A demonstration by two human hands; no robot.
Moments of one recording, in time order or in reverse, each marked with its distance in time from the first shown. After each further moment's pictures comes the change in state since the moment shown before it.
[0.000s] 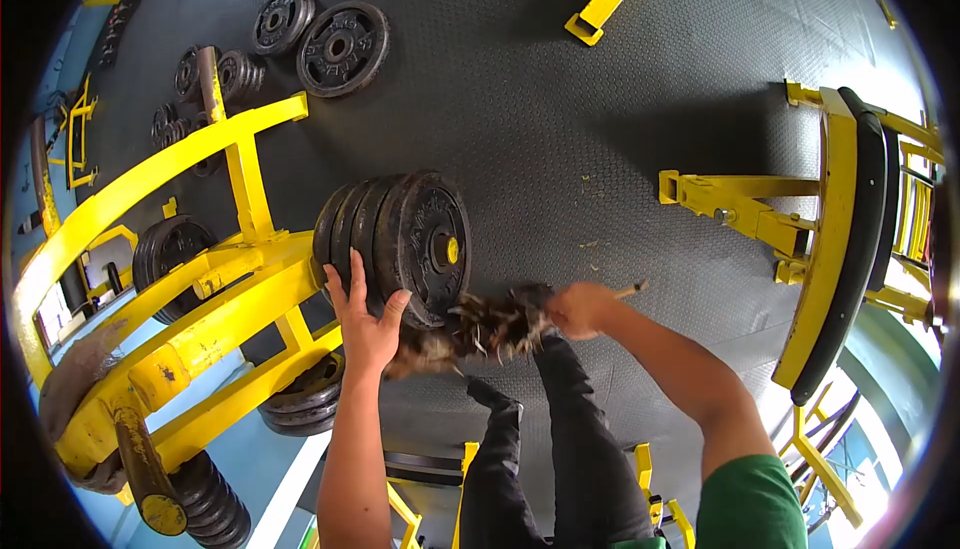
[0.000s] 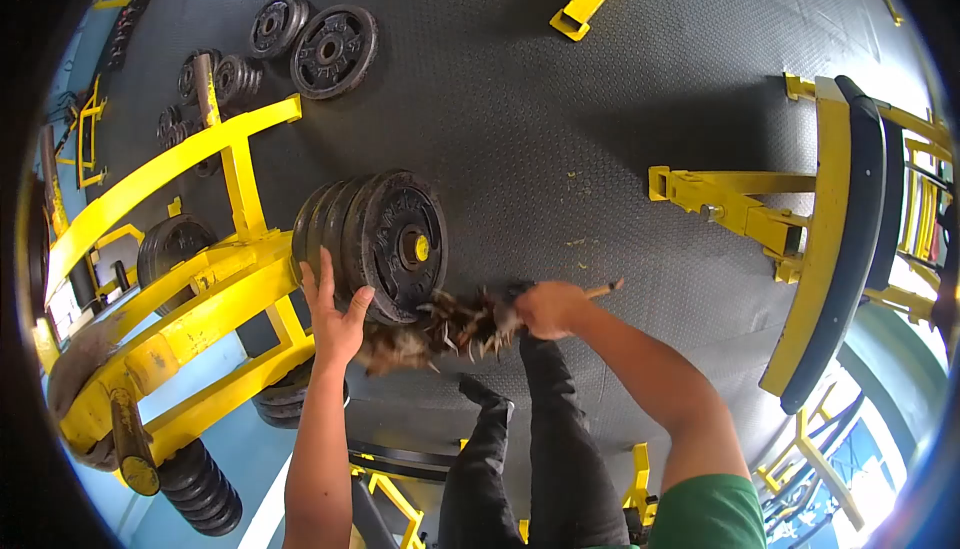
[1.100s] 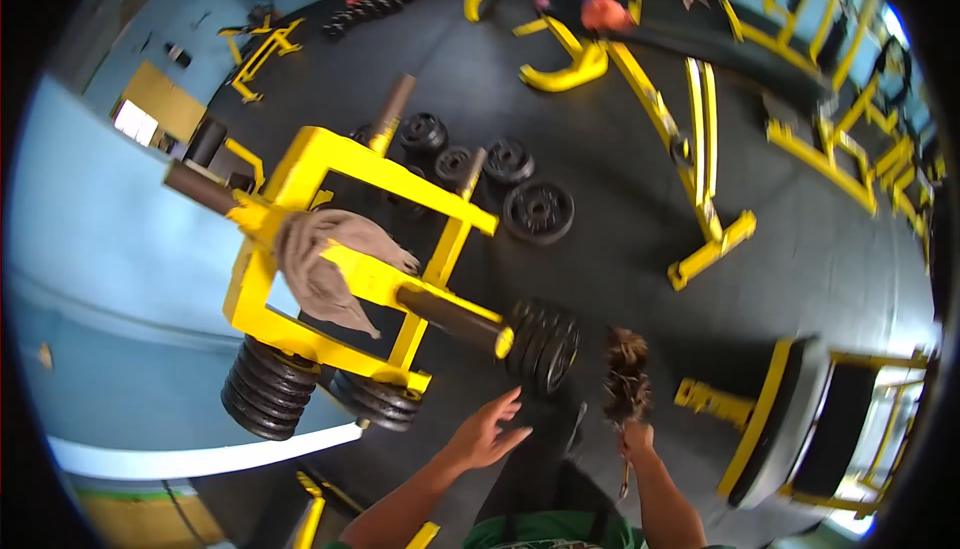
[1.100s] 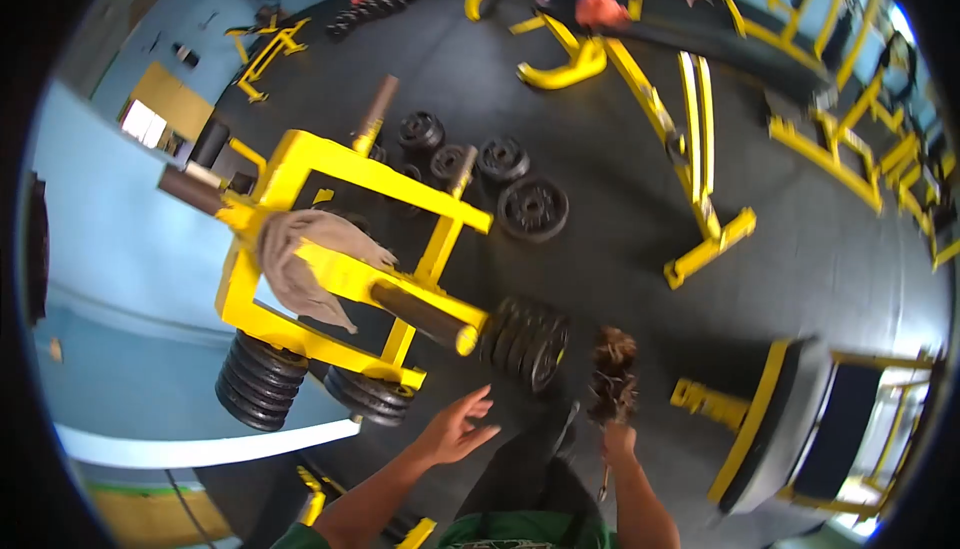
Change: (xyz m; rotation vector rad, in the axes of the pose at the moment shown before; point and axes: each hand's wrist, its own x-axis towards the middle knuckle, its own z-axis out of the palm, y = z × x) left_hand -0.200 0.051 -0.203 -0.636 -0.087 0.203; right_hand -0.114 -0.120 -0.018 1.302 0.584 0.695
